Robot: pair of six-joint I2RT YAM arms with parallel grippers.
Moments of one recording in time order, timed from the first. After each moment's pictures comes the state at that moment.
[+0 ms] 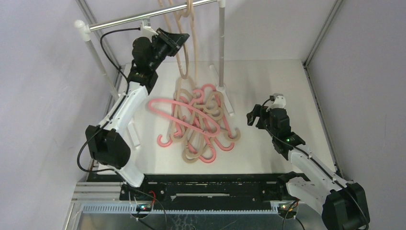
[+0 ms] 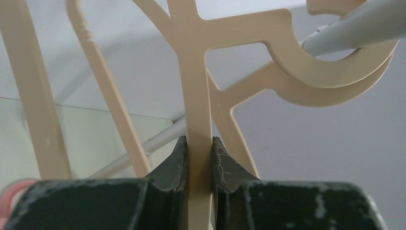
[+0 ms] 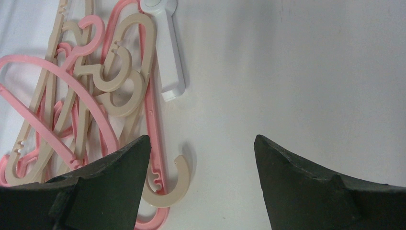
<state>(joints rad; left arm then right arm) -0.28 1.64 1.60 0.19 0.24 -0.97 0.34 0.93 0.51 -0.02 0.12 0.40</state>
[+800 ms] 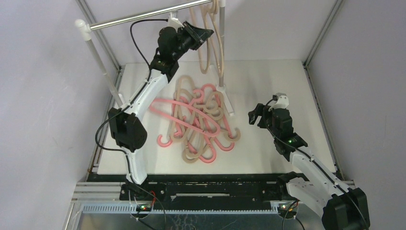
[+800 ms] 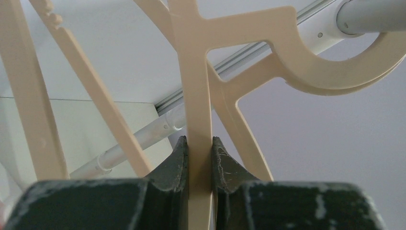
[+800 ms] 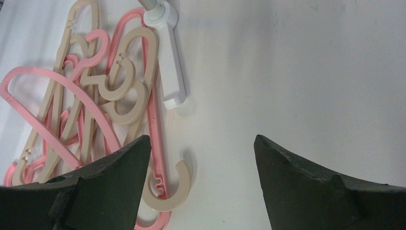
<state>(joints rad) -0.41 1.93 1.95 0.09 0.25 -0.98 0.33 0.89 0.51 -0.02 0.12 0.40</state>
